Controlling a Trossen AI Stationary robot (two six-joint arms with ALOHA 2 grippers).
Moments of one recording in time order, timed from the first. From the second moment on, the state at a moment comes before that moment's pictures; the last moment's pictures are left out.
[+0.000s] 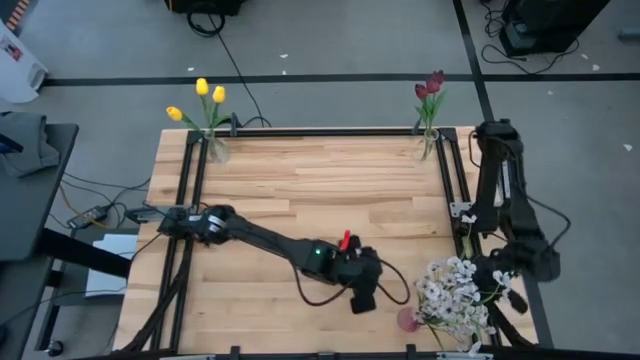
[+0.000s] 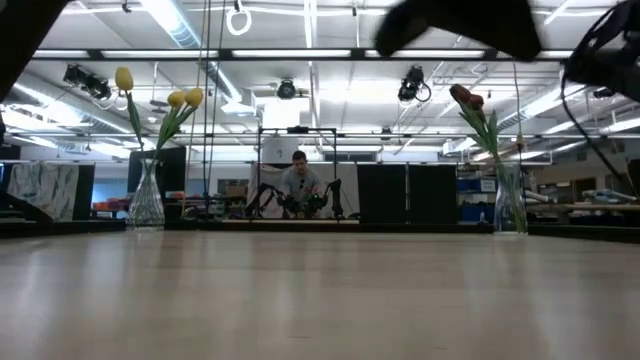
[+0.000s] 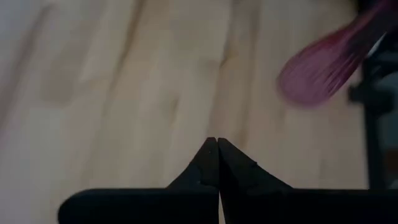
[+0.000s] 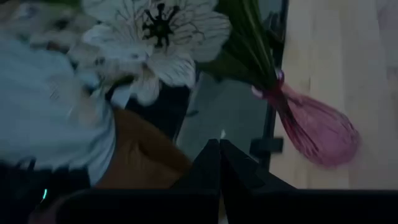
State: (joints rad) left arm -0.35 2.32 2.24 -0.79 -0.30 -0.45; right arm 1.58 0.70 0.44 -0.17 0.75 1.22
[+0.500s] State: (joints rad) left arm -0.35 2.01 2.24 -0.97 -0.62 -0.56; right arm 1.63 0.56 0.80 -0.97 0.78 1.13
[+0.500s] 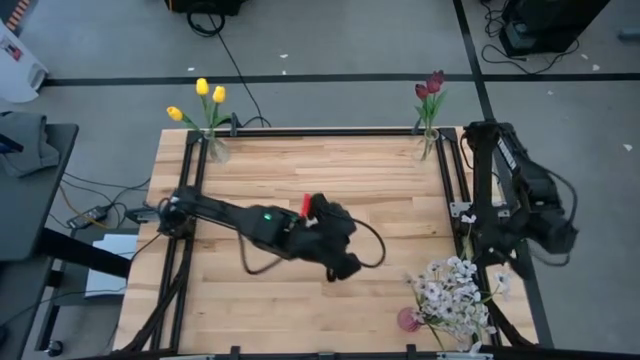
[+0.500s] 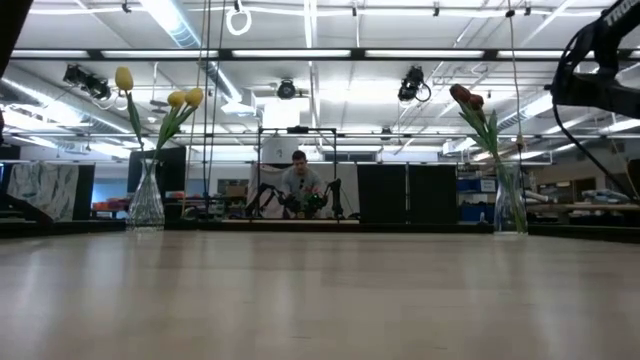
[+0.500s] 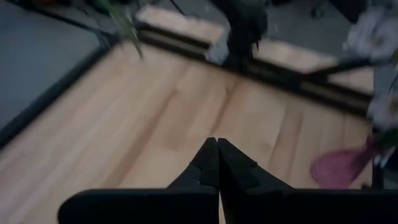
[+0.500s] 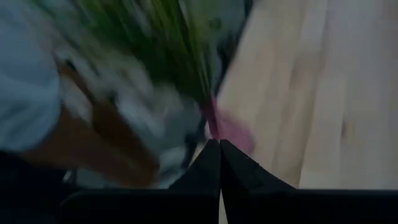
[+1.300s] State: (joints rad) left arm -0.35 1.90 2.24 -0.93 -0.80 -0.56; right arm 1.43 0.80 1.44 -0.38 0.92 -0.11
